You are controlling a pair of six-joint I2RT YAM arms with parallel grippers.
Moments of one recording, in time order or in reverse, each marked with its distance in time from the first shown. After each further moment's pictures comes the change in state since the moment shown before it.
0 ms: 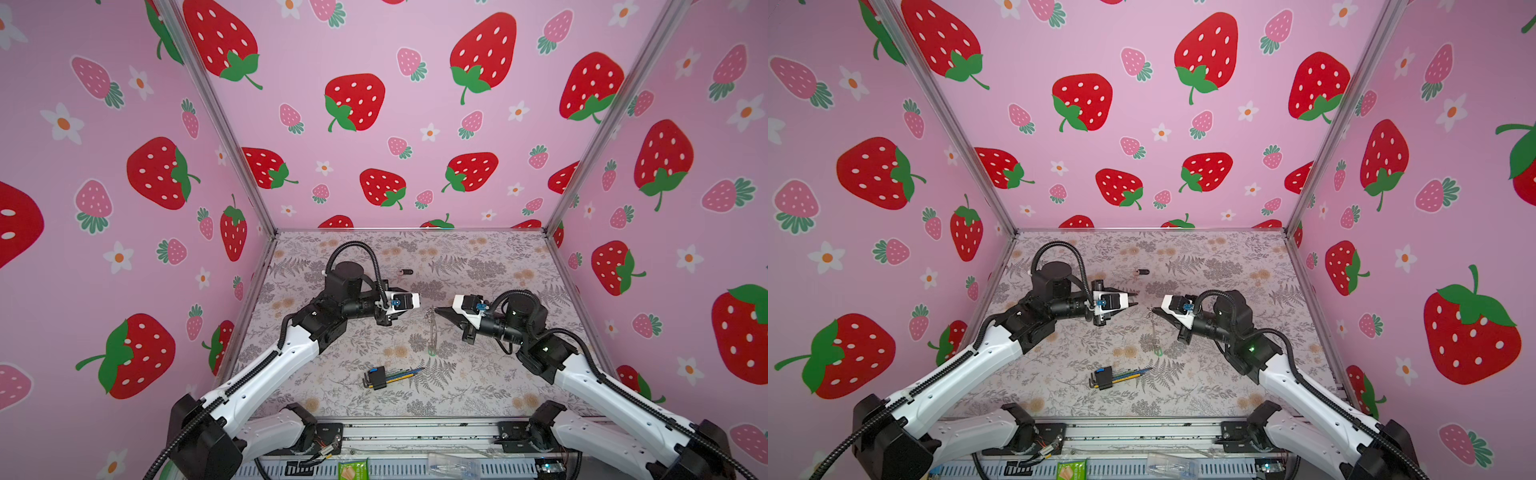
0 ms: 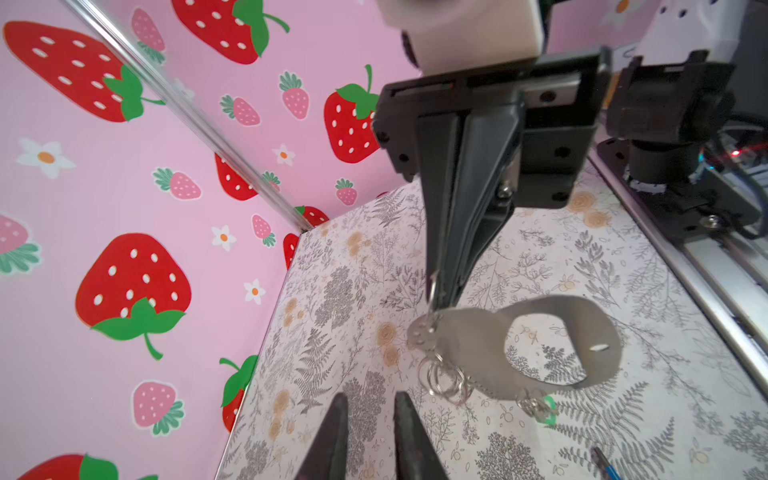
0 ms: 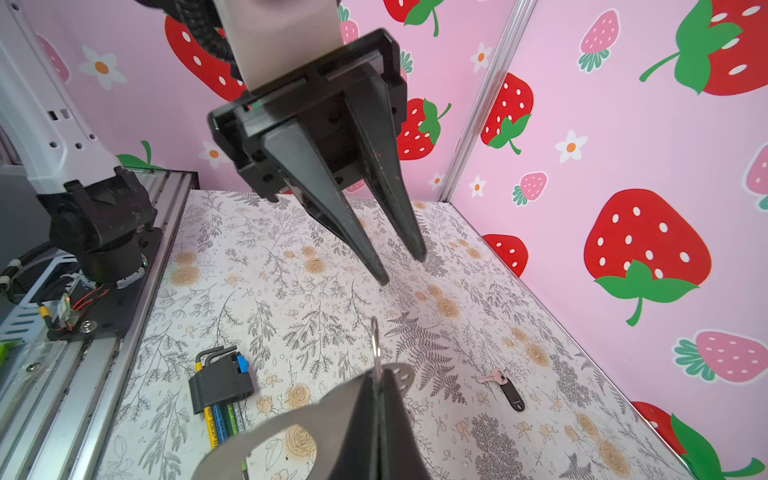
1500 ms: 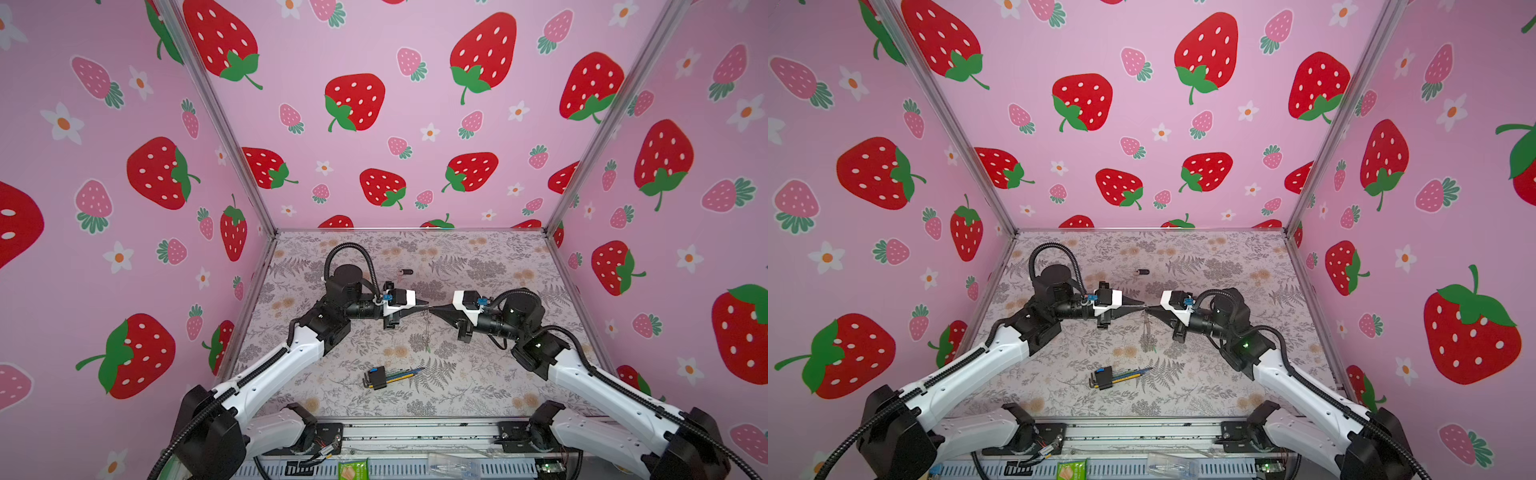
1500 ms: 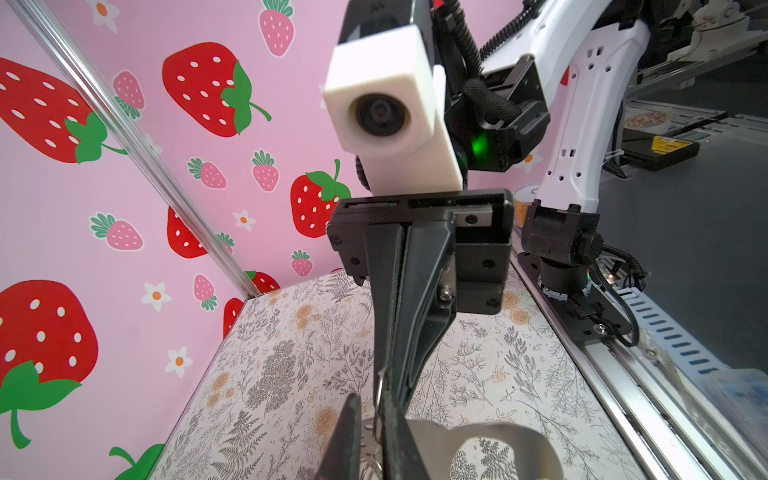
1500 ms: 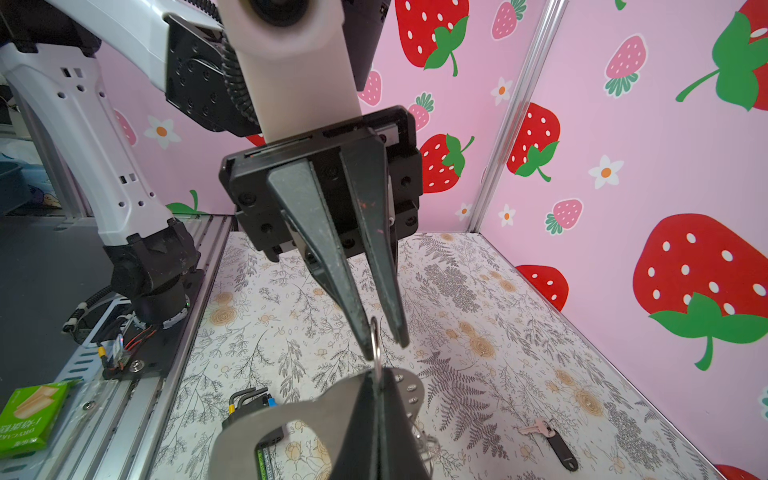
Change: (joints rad) left arm -0.014 0.051 -0.045 0.223 0.233 -0.230; right arm 0.000 0.054 0.000 0.128 -0.095 0.105
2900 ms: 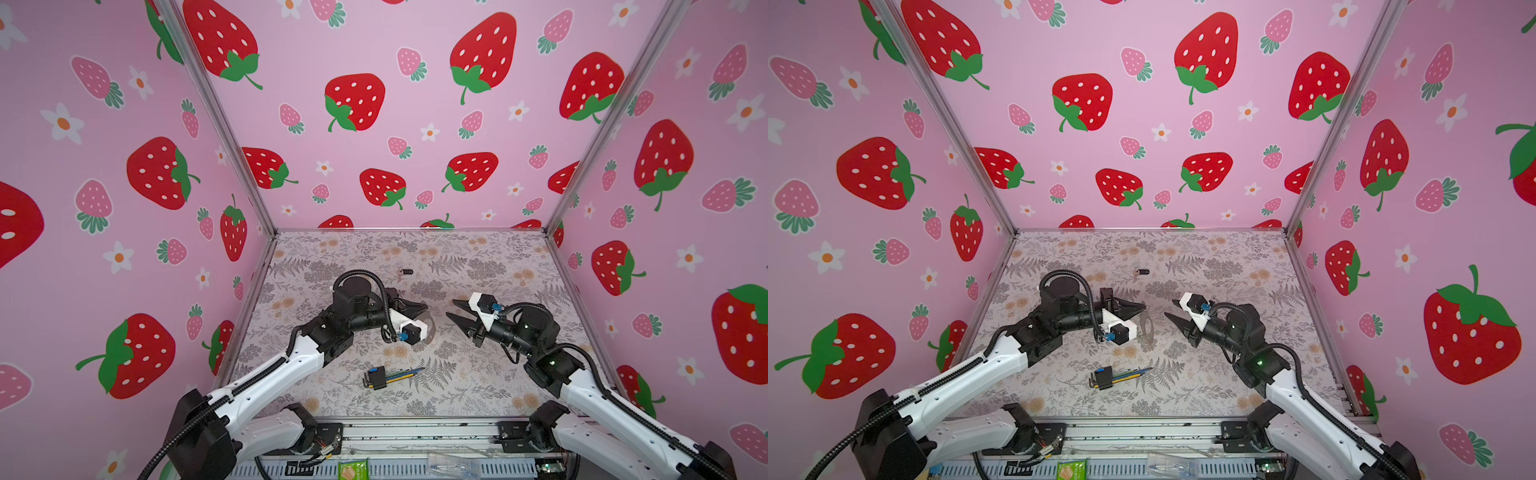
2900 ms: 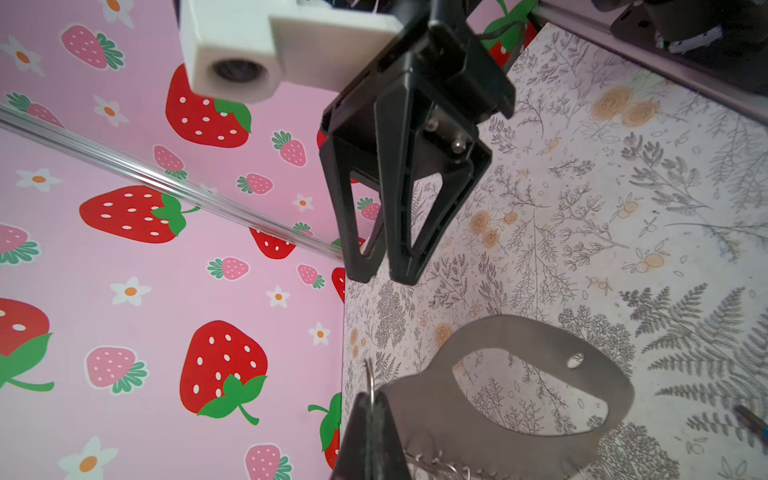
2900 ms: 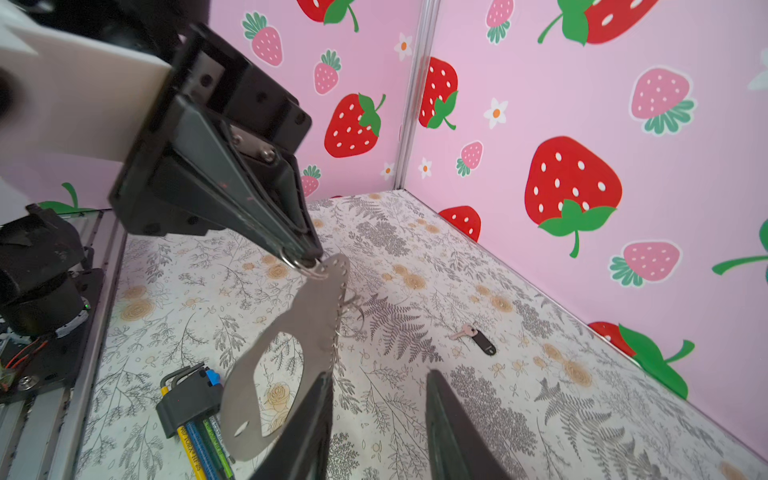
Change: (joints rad) left arm -0.098 -0.055 -0.055 -0.064 -0.360 0.657; right arm -0.075 -0.154 -0.156 -0.054 0.241 0.048
